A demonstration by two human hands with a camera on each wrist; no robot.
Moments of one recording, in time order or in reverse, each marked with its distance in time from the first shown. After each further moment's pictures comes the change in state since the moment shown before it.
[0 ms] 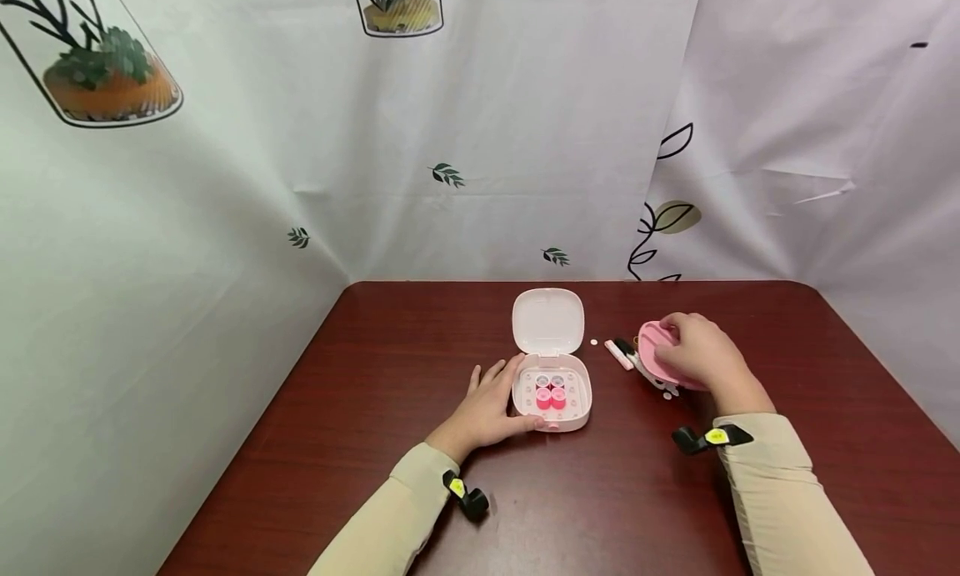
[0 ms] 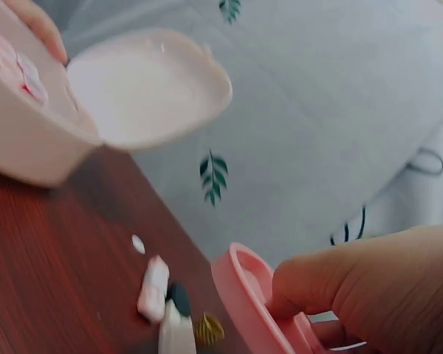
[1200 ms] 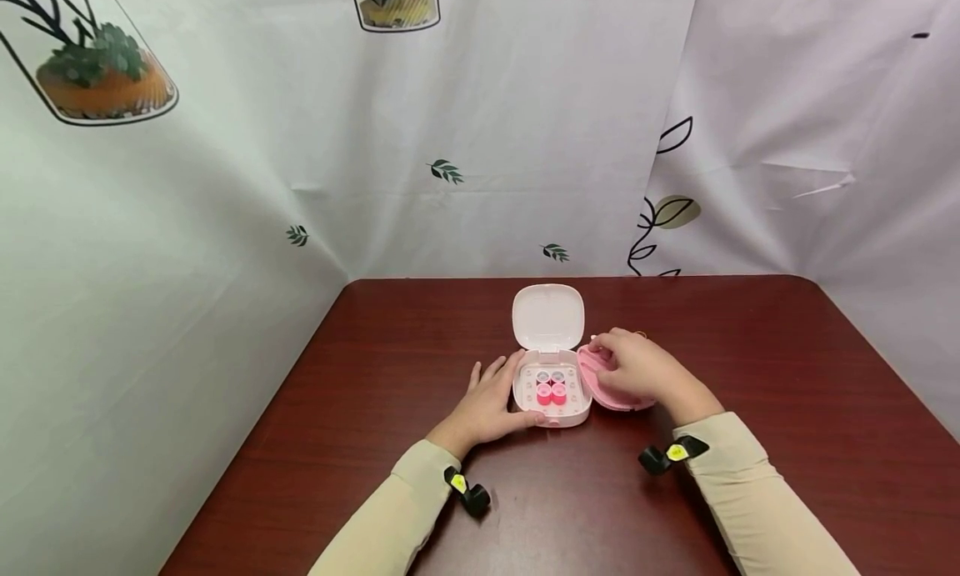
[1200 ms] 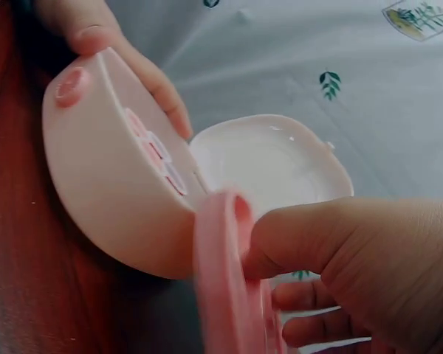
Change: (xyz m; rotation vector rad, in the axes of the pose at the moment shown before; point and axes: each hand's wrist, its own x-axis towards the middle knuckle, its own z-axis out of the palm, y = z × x) left_hand 0.001 -0.001 0.000 0.010 -0.024 -0.020; right_hand -0.001 -0.062 0.046 0.020 -0.114 -0.308
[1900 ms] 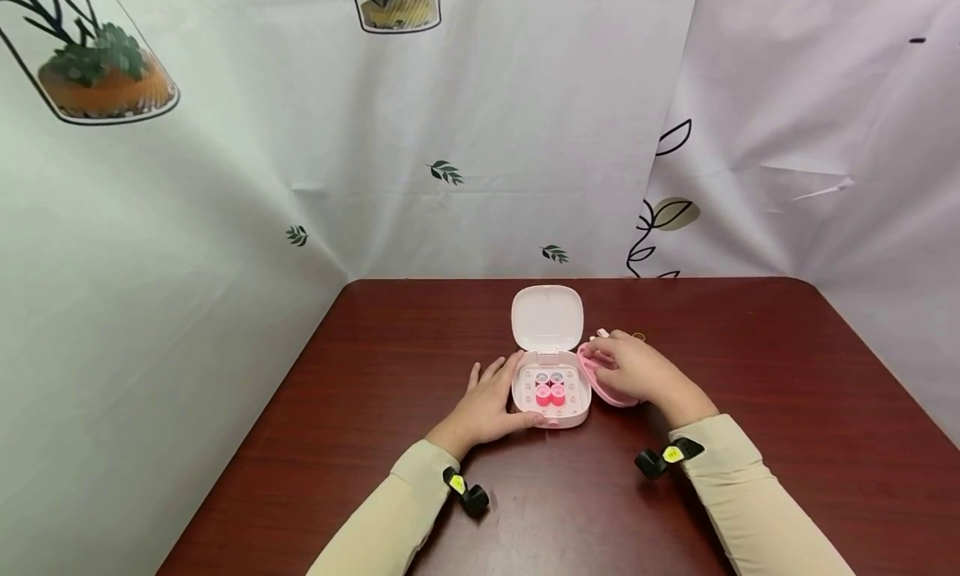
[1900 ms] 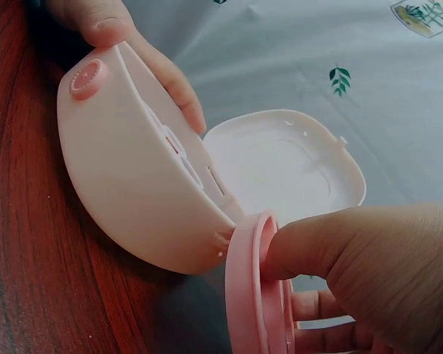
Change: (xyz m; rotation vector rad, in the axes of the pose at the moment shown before) left_hand 0.001 0.000 0.000 0.010 0.024 0.014; right_hand -0.001 0.000 0.006 0.012 0.029 -0.022
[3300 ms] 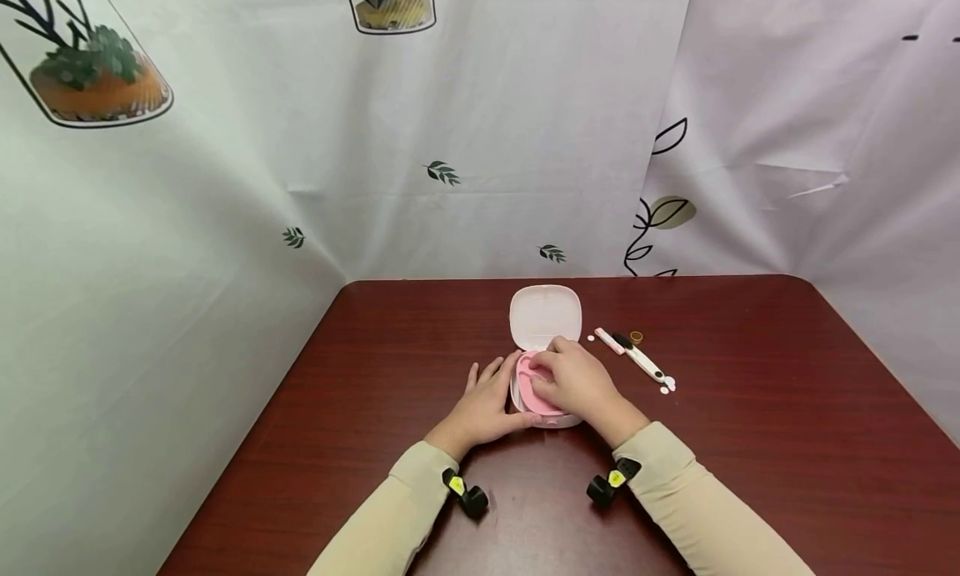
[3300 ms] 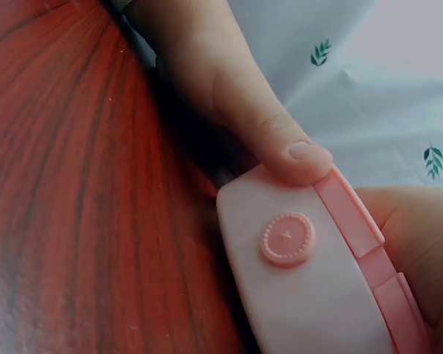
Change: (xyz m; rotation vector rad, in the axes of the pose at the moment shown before) left_hand -0.002 0.001 0.000 0.014 -0.001 -0.011; right_hand 0.022 -0.065 0.050 -0.113 0.193 -0.064
